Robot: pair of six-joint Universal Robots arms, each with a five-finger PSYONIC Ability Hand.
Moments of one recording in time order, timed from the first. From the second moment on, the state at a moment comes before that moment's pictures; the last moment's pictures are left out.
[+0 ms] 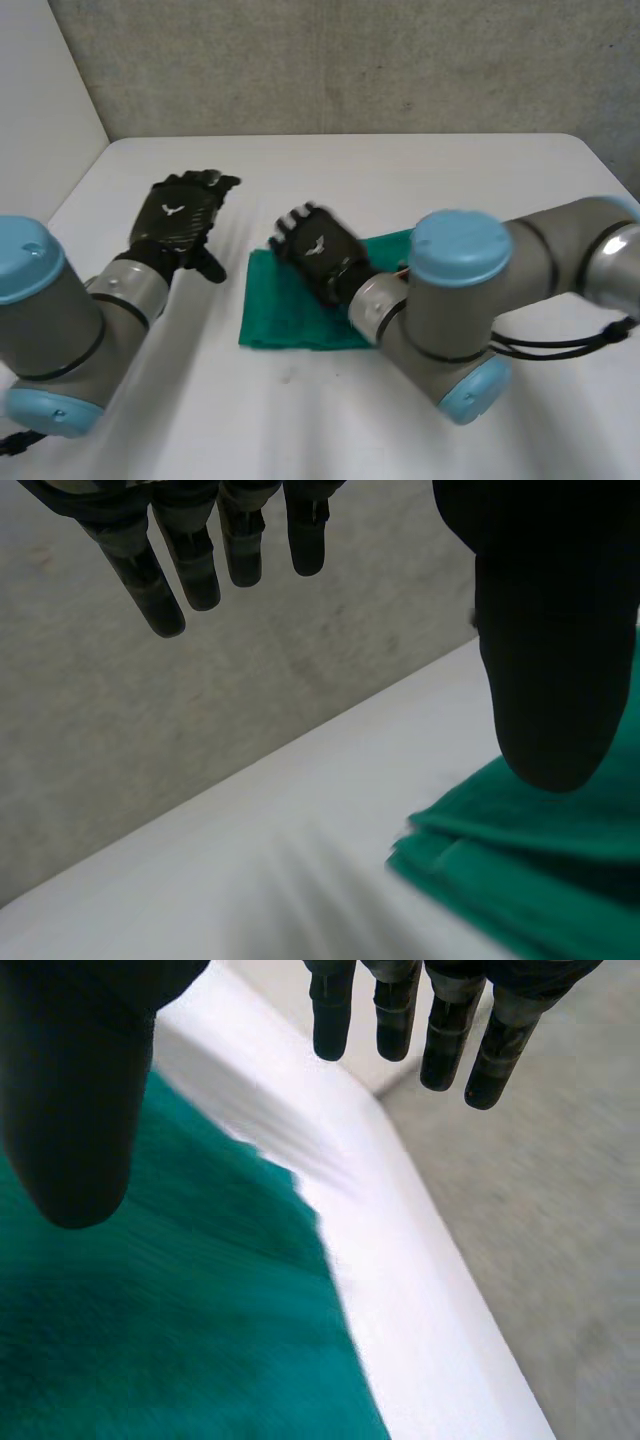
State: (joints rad) left arm 4.33 -1.85 -1.78 3.59 -1.46 3.30; right arm 2.28 -0.91 1.28 -0.20 1.34 2.50; left_hand 0.19 0.20 0.21 0.20 0.05; right_hand 0.20 0.22 0.21 0.23 0.06
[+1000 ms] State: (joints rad) left arm 4.15 -1.88 -1.67 3.36 -1.78 3.26; right arm 2.37 -0.98 1.34 -0.15 1.36 2.59; left_hand 0.19 0.20 0.21 0.20 0.05; right_hand 0.93 1.18 1.18 1.19 0.98
